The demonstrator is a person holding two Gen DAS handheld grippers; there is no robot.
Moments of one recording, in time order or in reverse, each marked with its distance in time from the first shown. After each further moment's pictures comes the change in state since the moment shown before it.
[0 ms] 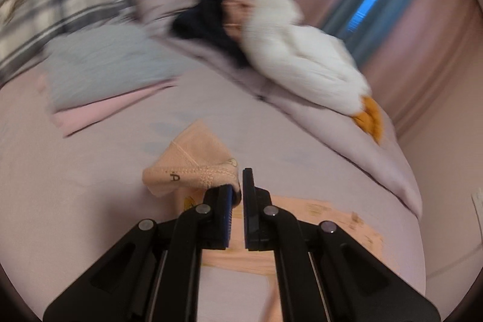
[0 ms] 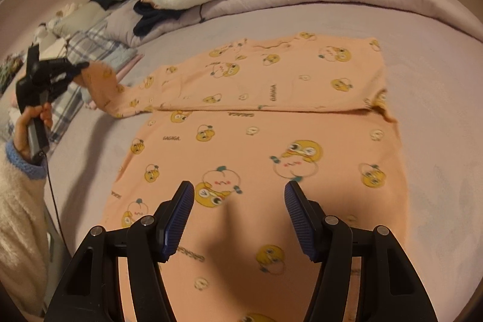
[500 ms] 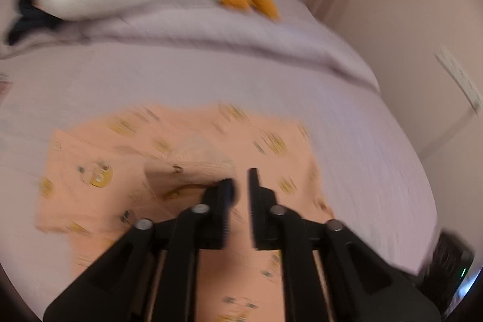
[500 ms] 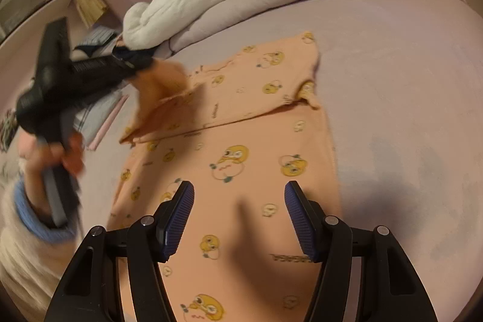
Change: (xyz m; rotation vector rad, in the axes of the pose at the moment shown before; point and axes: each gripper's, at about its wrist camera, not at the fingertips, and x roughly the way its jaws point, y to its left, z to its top) left arm 0.092 -0.247 -0.162 0.456 0.388 -0.254; right arm -0.029 -0.072 -0.009 0.201 -0.081 0.041
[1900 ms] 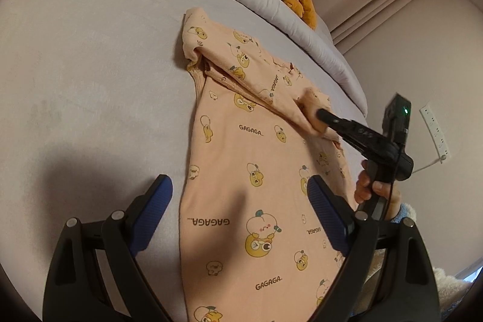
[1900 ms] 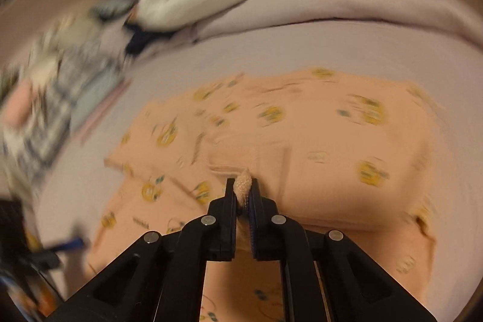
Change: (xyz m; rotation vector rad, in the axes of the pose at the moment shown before) left arm -0.102 0.146 -0.166 -0.377 -0.082 -0.142; right arm 0.097 0.061 0.069 -0.143 -0.007 0.003
